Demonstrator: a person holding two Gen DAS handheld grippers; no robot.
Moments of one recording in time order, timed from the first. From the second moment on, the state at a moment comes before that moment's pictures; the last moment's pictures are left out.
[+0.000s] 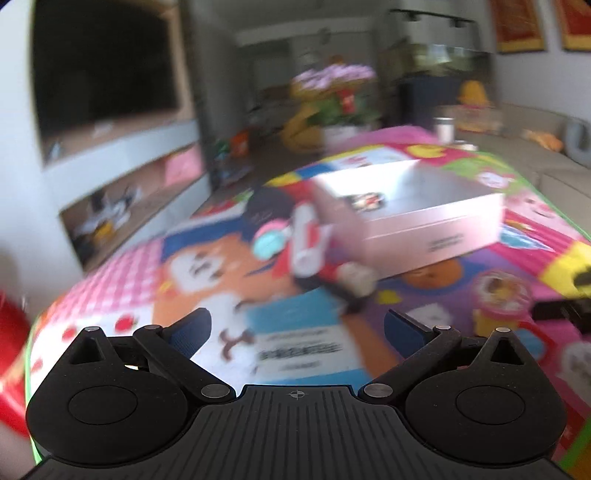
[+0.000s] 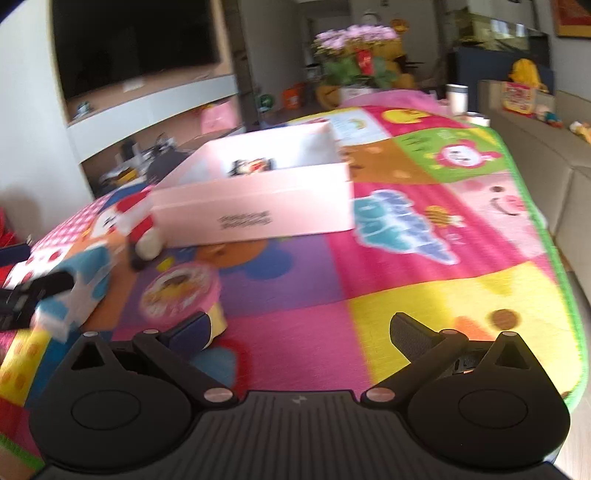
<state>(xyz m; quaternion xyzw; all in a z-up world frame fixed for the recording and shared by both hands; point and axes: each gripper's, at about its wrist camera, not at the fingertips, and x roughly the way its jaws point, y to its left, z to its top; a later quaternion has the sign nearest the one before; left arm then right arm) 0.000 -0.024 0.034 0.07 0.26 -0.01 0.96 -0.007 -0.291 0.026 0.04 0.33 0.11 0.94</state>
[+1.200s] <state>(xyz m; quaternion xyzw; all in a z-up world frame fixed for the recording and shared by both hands) -0.029 -0.014 -0.002 -0.02 0.35 -0.05 0.93 -0.006 -0.212 0.037 -0.09 0.28 0.21 0.93</state>
